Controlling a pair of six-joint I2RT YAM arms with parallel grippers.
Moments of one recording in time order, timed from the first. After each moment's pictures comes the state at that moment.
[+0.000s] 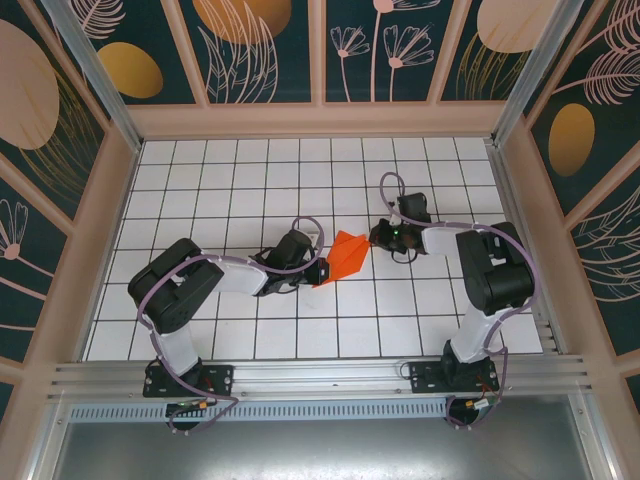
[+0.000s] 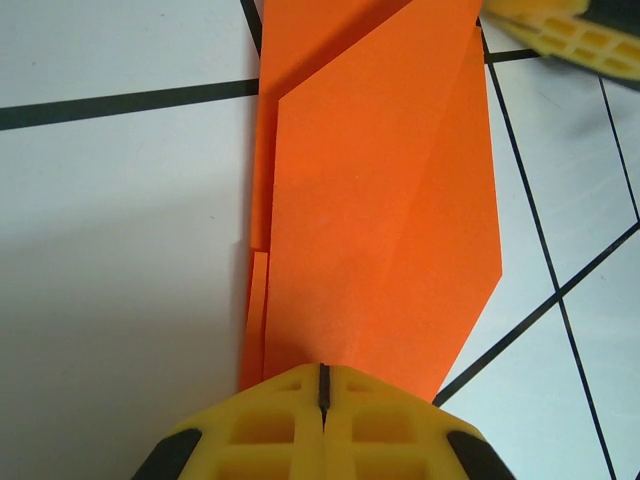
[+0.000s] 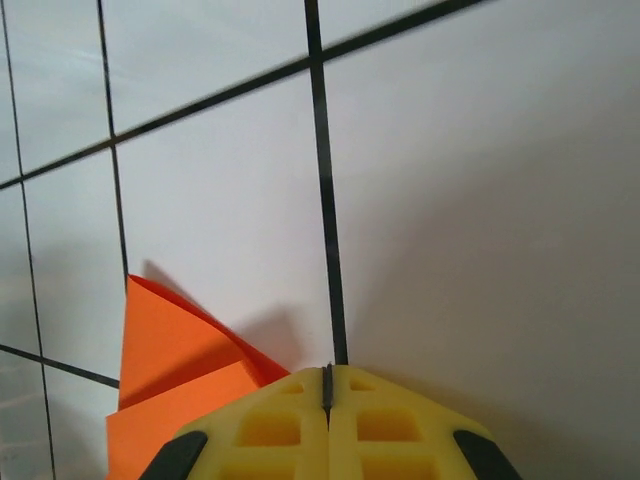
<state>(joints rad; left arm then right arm) -0.78 1.81 0.74 0.28 0.23 -0.67 0.29 1.75 0.83 0.00 -0.39 0.57</state>
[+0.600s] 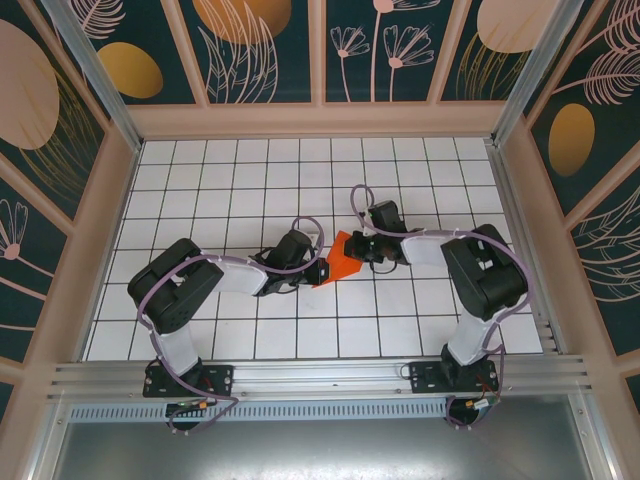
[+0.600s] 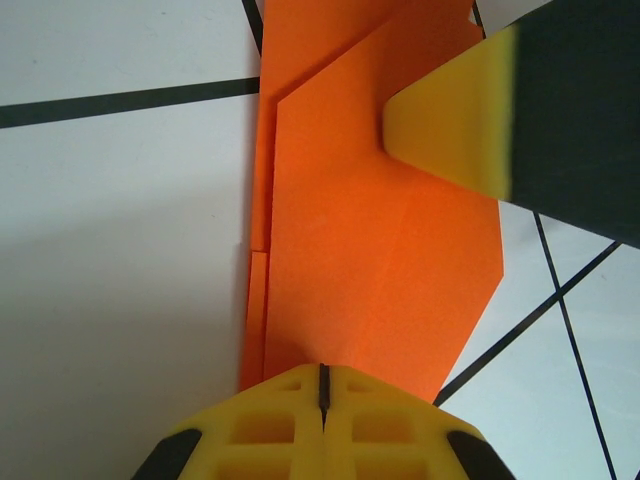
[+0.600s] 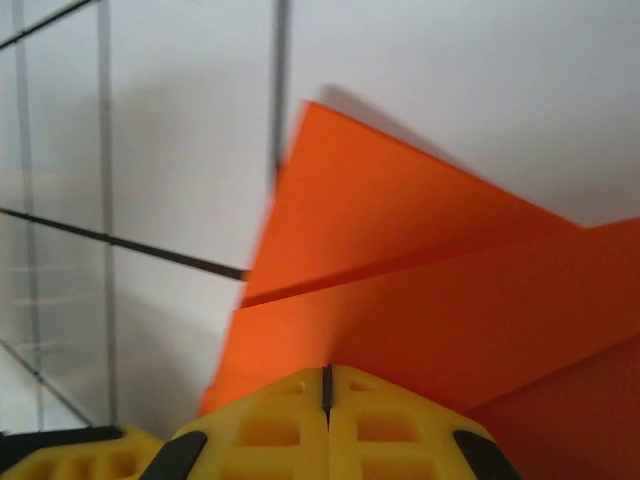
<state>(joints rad) -0.78 1.81 0.74 0.27 0.23 -0.67 0.47 1.78 0.82 0.04 -0.42 0.61</state>
